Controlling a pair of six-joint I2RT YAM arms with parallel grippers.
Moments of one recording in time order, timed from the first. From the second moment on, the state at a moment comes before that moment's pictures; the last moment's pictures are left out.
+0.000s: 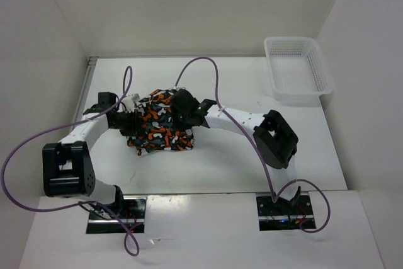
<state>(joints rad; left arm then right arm) 0.11 1.43 0.86 -0.58 0.63 0.07 0.90 1.97 1.53 -0.41 0.04 0.59</state>
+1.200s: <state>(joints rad) 0.08 1.85 1.18 -0.40 0.38 0.07 0.73 1.86 1.51 -0.44 0.06 0.55</state>
